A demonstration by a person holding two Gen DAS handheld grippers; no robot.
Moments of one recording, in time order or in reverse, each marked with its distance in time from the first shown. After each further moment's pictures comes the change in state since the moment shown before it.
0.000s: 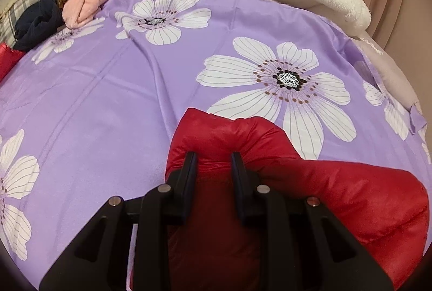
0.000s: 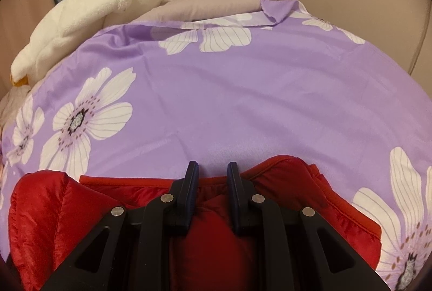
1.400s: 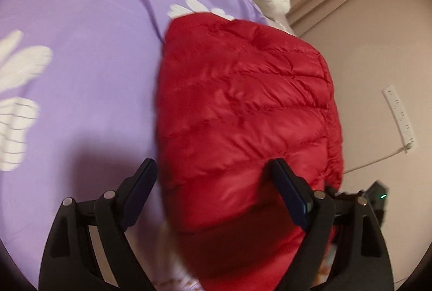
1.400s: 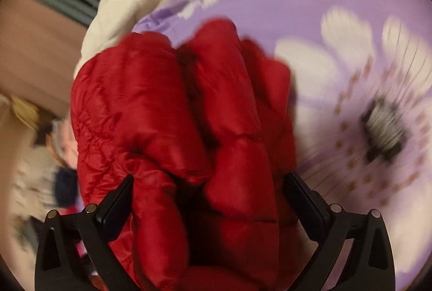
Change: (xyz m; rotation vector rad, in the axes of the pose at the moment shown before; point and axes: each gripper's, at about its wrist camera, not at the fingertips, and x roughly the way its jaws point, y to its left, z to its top) left arm -0.107 0.080 -0.087 -0.100 0.242 -0.609; right arm -0.088 -0.107 -0.086 0.271 0.260 0.471
